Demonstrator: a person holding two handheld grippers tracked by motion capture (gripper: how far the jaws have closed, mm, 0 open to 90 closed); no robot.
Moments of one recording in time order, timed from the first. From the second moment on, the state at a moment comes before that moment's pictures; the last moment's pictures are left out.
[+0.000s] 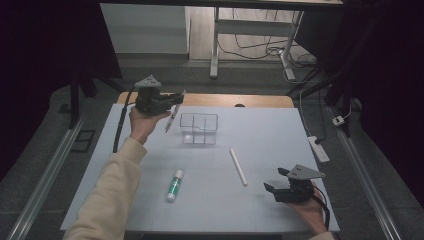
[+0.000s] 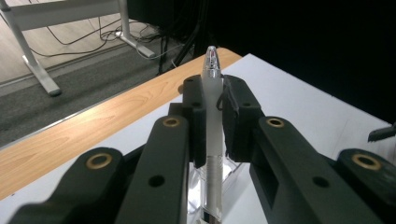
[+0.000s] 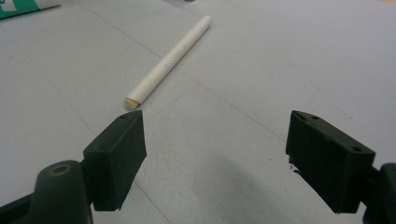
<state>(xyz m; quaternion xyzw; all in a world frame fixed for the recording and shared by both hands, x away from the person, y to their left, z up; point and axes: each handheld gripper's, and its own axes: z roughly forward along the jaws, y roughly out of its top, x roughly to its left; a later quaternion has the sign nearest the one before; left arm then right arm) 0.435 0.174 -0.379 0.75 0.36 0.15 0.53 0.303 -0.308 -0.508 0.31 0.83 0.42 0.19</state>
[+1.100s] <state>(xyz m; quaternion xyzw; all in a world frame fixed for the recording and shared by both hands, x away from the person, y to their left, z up) 0.473 0.143 -0.378 0.74 0.37 0.15 0.54 0.303 -0.309 -0.508 0.32 0.83 0.42 0.19</state>
